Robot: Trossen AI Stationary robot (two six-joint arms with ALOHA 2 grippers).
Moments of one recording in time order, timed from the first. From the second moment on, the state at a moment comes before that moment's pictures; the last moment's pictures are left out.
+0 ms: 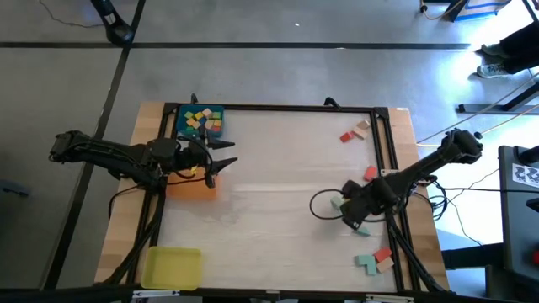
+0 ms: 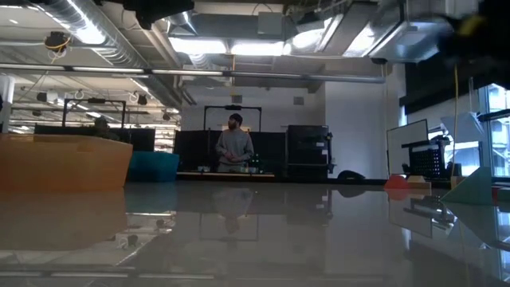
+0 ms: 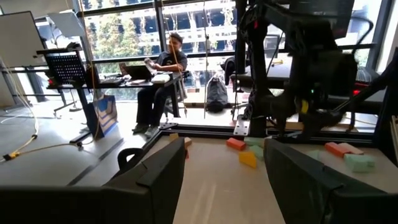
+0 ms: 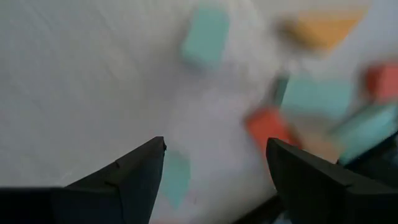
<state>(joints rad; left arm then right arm) -0.11 0.82 0.58 0.24 -0.38 0.08 0.51 1.29 0.93 -1.19 0.03 1.19</state>
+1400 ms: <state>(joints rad) -0.12 0.82 0.58 0.20 -0.38 0.10 0.81 1.59 0.83 -0.54 -0.41 2.09</state>
